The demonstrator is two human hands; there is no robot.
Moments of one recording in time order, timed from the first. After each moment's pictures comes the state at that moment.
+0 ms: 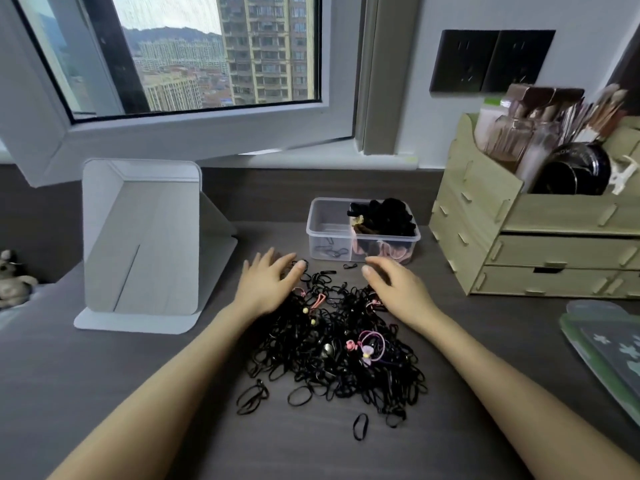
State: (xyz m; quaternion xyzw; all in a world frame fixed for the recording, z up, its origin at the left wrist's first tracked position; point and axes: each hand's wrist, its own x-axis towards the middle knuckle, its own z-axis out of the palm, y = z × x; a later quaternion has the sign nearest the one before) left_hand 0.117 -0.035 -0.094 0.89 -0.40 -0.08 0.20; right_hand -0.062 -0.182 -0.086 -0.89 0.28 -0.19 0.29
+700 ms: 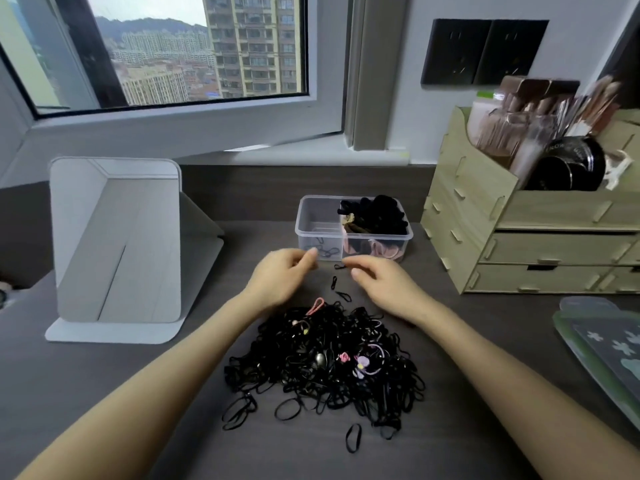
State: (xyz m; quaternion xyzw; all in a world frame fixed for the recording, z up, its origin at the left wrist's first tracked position) left_hand 0.096 -0.061 -0.070 0.82 -0.45 -0.10 0.35; right_hand -0.052 -0.186 -0.072 -0.91 0.22 -0.15 0.33
